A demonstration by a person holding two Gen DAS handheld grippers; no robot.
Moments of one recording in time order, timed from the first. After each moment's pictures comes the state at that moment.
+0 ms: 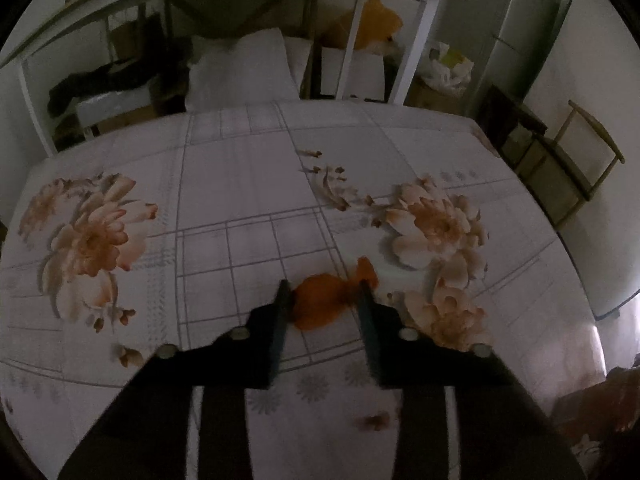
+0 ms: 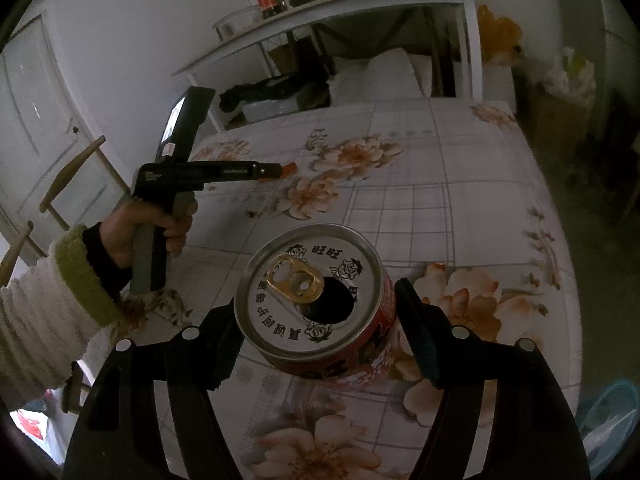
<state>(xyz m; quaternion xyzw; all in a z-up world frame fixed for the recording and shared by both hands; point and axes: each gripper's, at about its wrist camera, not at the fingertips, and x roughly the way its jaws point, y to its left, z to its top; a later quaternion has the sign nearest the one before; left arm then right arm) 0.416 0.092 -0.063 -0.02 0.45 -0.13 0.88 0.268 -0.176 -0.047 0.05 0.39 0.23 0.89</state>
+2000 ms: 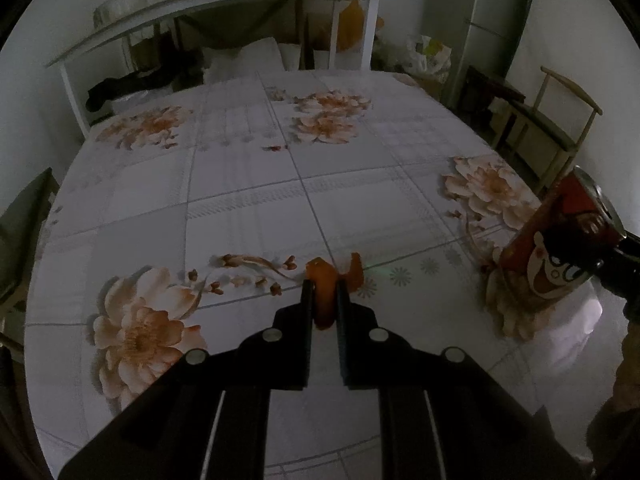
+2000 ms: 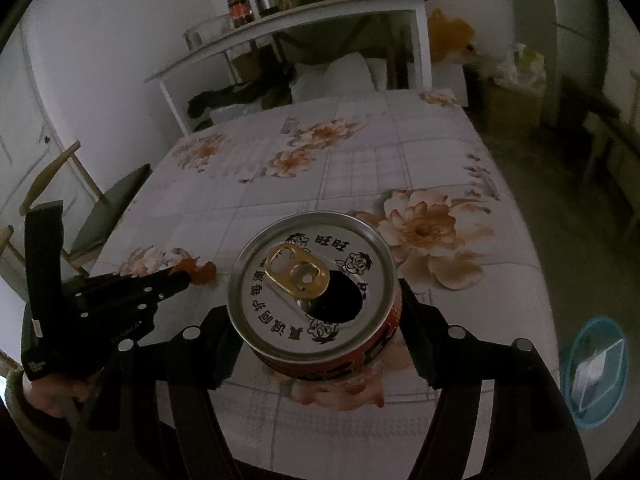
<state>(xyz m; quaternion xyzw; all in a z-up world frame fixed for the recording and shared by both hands) 0.167 0.053 -0.055 0.02 0.43 -0.11 0.90 0.176 -0.182 -0.044 0.05 0.38 0.14 0.91</state>
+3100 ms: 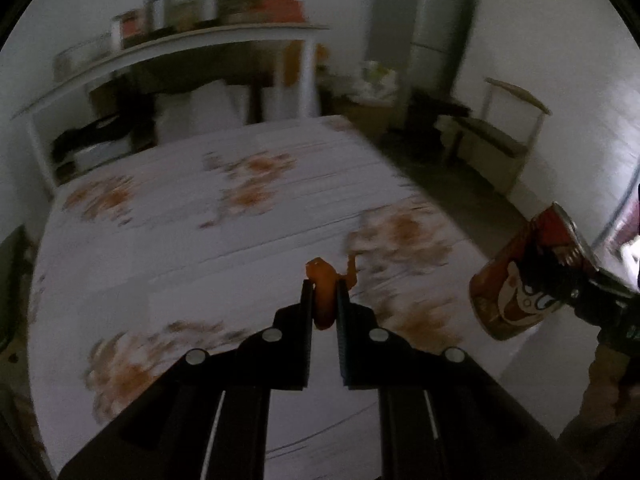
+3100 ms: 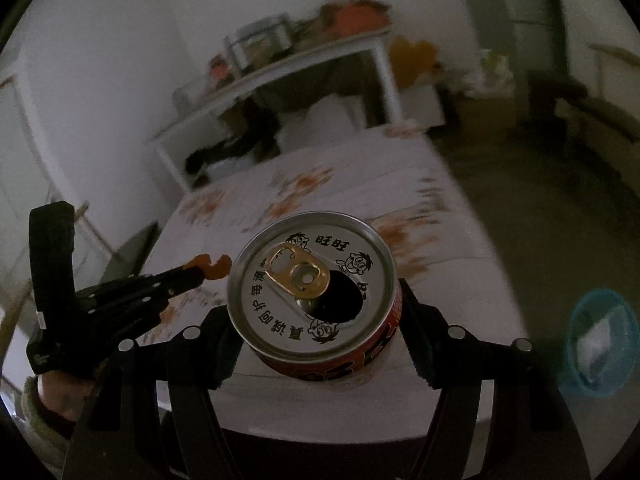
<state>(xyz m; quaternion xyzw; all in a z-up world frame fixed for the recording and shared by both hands) 0.152 -0.010 0.018 0.04 0.37 -0.20 0.90 0.123 -0.246 -0.009 0.14 0.32 0.11 0.93</state>
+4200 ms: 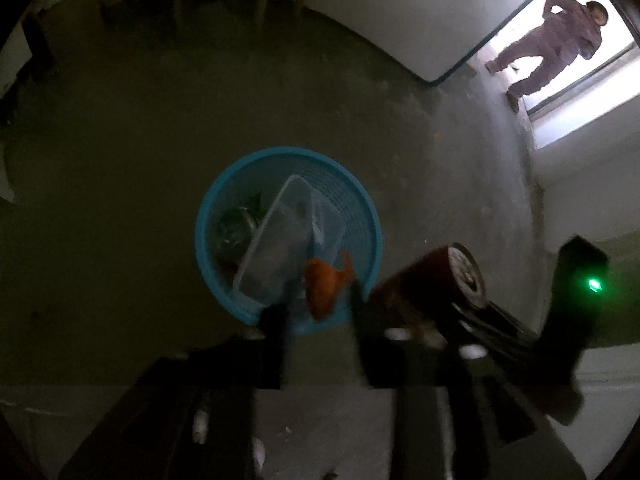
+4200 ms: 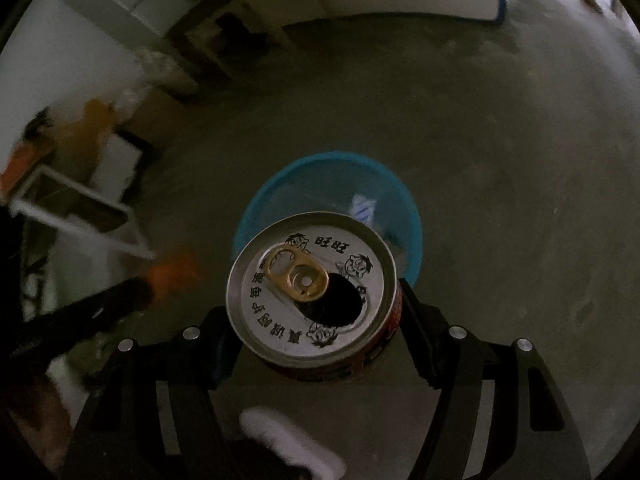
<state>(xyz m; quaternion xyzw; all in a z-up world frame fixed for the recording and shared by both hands) 0.199 -0.571 -0.149 0.19 0.59 -0.47 0.63 0.057 -0.654 -0.222 0.43 0.39 -0.29 0.76</state>
